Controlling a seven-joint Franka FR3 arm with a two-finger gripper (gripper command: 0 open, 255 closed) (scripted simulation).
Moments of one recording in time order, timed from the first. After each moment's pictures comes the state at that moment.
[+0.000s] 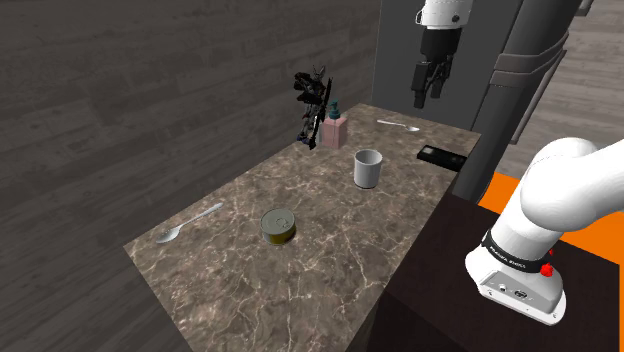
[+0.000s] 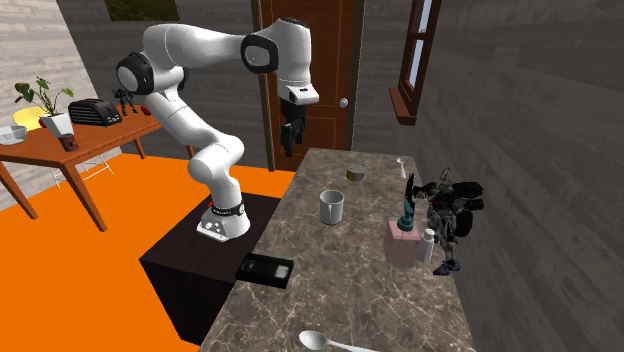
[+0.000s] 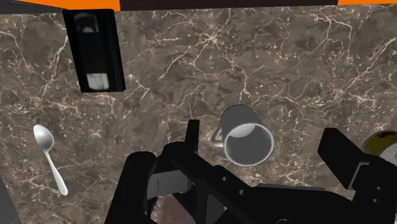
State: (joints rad) arm 0.00 -0.76 -0.07 -2.38 -0.01 1.57 -0.03
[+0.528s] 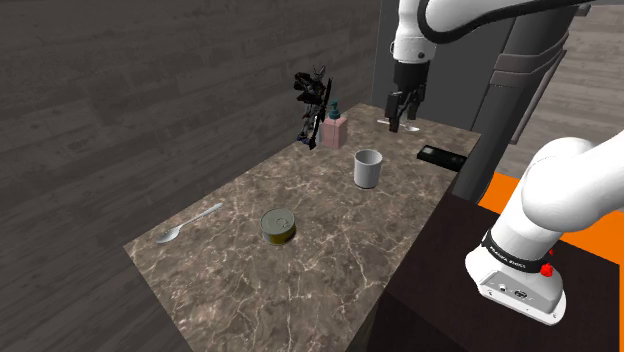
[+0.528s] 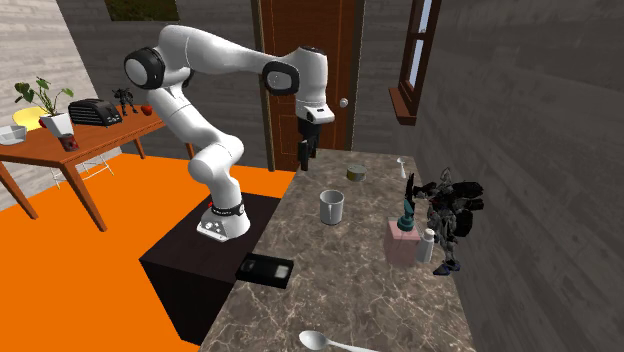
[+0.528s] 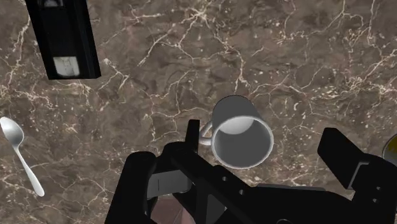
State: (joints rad) arm 0.02 -0.66 0.00 -2.48 0.01 1.77 0.05
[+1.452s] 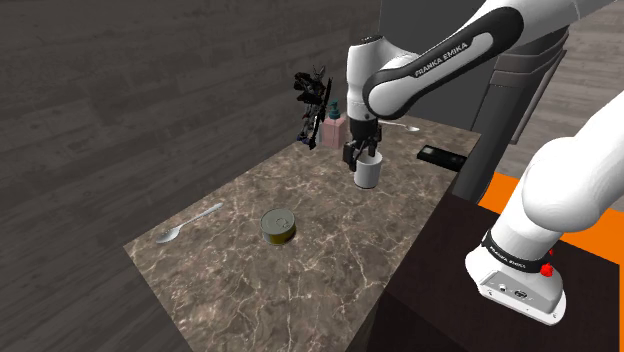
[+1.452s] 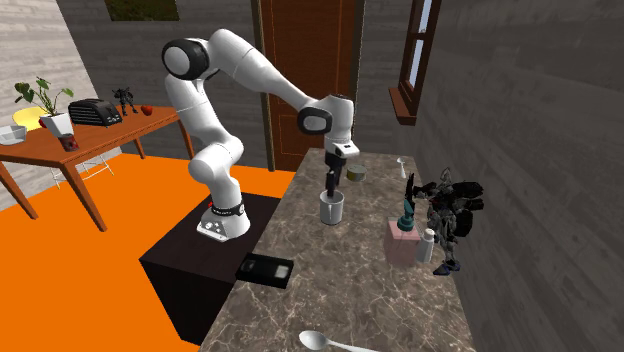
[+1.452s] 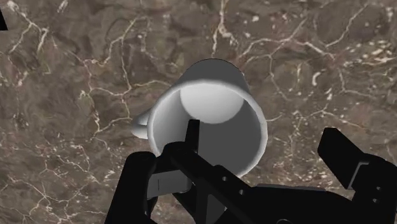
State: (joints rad) arm 0.04 -0.29 0.14 -2.52 -0.03 2.21 0.23
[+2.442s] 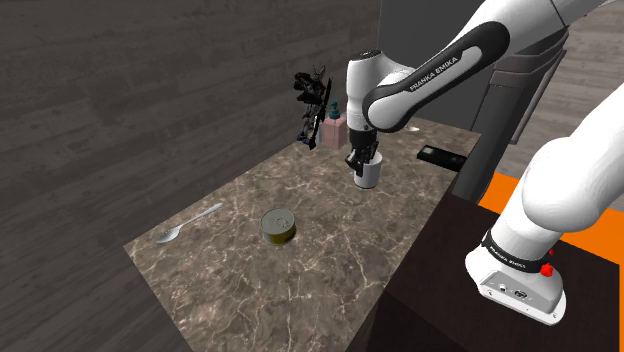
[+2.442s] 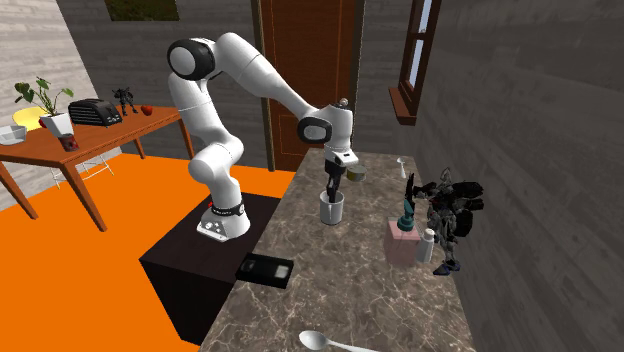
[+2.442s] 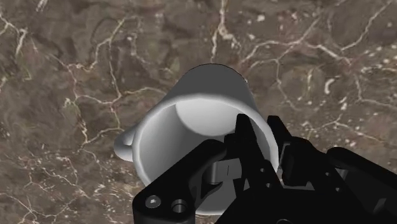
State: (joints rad) arm 0.04 -0.24 0.14 -2.56 -0.04 2.30 0.24
